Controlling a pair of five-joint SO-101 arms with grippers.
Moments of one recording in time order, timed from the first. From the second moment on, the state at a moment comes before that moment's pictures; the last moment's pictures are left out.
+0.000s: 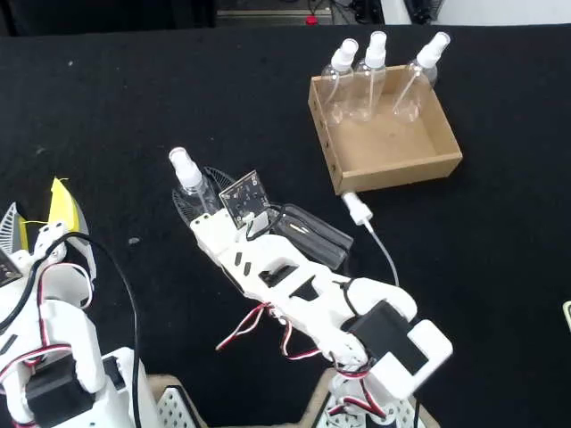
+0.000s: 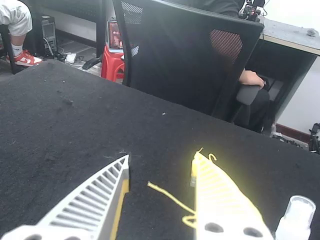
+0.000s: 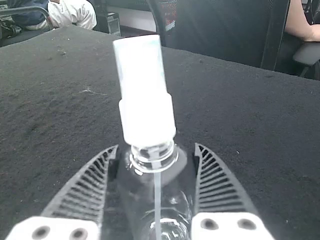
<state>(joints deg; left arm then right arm) -30.2 -95.7 58.2 55.4 6.1 -40.0 0.4 64.9 -46.2 -2.0</state>
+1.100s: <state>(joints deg) -30.2 -95.7 58.1 58.1 6.1 -0.5 -45.8 60.8 0.2 -6.1</state>
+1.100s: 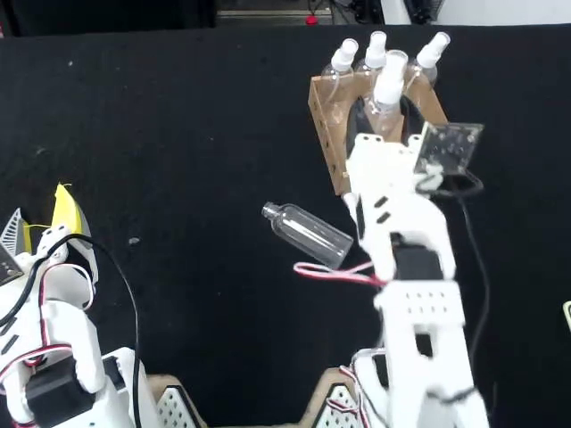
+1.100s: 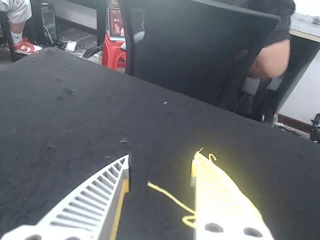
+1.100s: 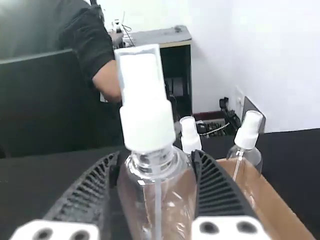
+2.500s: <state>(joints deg) -30.2 -95.7 58.1 58.1 6.1 0.2 -1.0 57.8 -30.8 -2.8</state>
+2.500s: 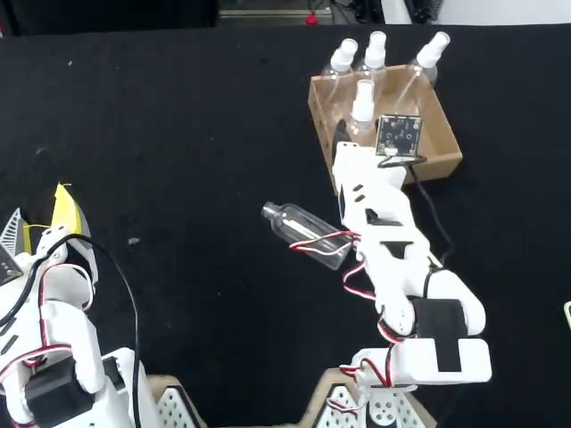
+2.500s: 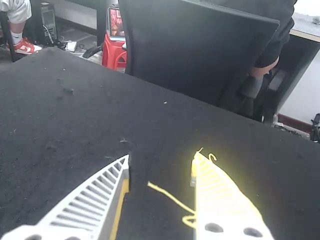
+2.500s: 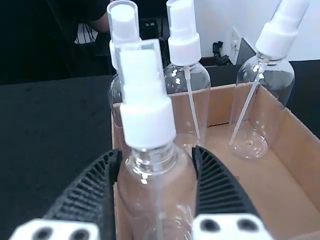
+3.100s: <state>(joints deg) -30.2 -95.7 58.1 58.1 6.1 -1.2 -0.8 57.9 -30.8 -2.8</state>
